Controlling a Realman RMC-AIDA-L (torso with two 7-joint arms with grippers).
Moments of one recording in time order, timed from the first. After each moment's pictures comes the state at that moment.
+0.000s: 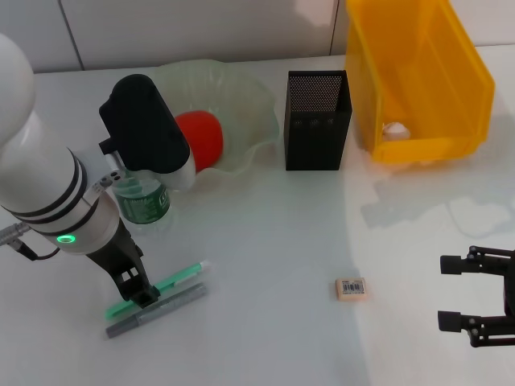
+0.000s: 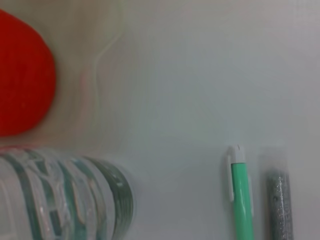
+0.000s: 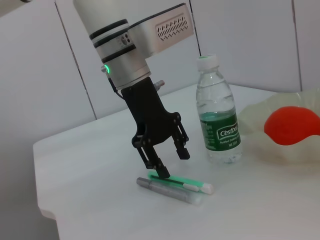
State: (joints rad) left arm -0.64 -2.08 1.74 1.35 2.70 1.56 -2.49; right arm 0.24 2.05 -0.49 -0.85 -2.14 -1.95 1.22
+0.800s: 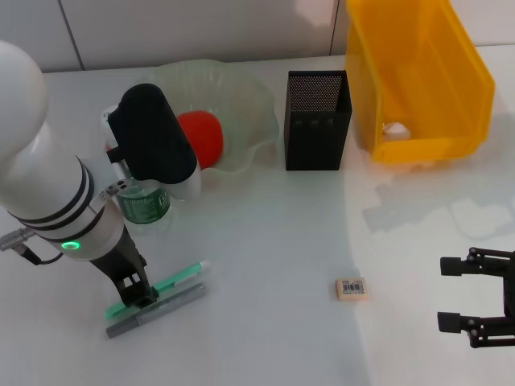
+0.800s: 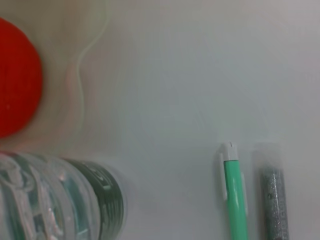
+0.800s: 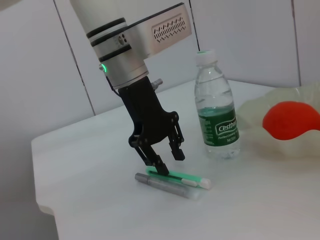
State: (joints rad) left arm -0.64 -2.08 1.77 1.34 2.70 1.55 -2.49; right arm 0.24 2.05 -0.49 -0.85 -2.16 -1.94 1.22
